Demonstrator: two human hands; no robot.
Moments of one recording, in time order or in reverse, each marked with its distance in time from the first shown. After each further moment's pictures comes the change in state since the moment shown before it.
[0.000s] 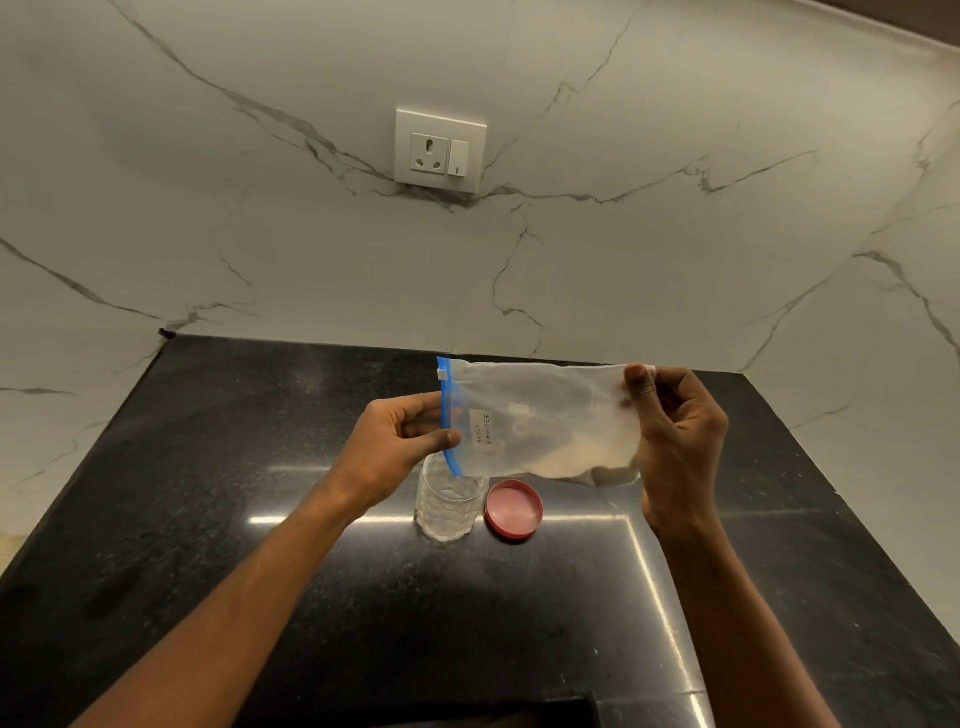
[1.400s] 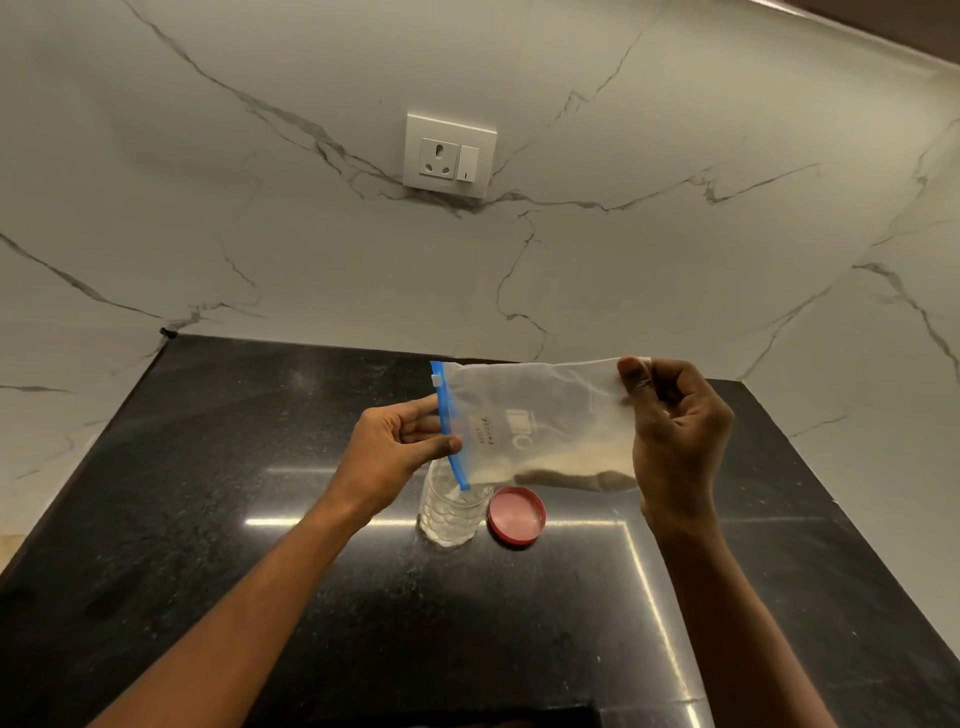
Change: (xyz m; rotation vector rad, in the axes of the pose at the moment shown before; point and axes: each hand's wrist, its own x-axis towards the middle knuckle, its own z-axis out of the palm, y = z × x) left_hand 0.001 -0.012 -0.004 -0.075 0.051 0.004; right_hand 0.002 -0.010 0.017 -0.076 -0.003 -0.156
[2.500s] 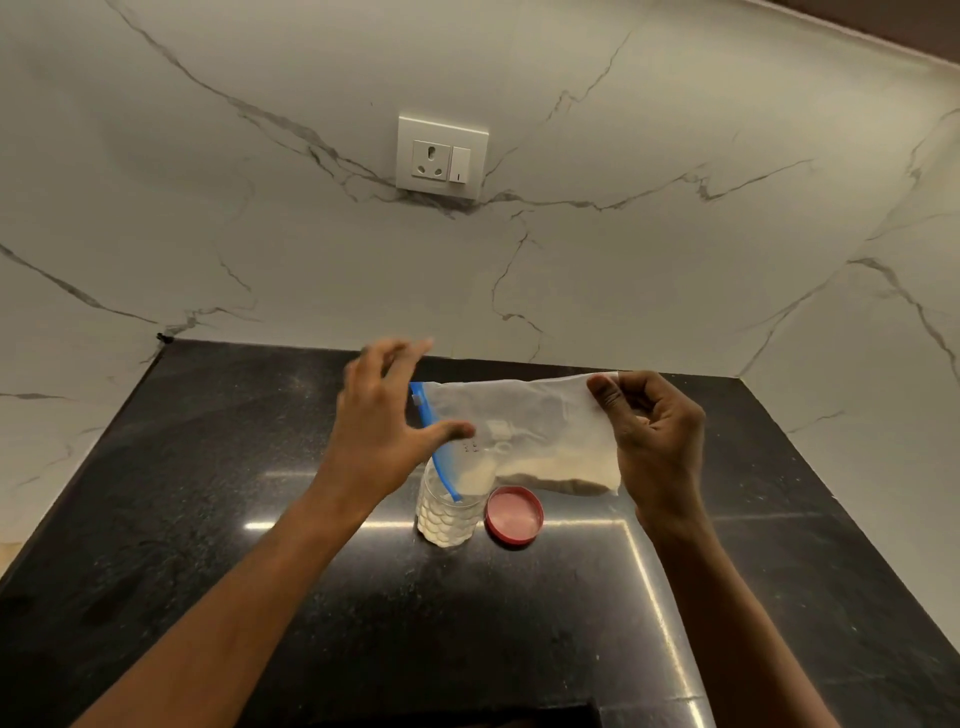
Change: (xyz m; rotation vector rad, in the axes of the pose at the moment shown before) left_hand -0.003 0.060 0.008 0.826 0.177 0.208; right_hand -0.005 0.005 -0.006 -0.059 -0.160 0.102
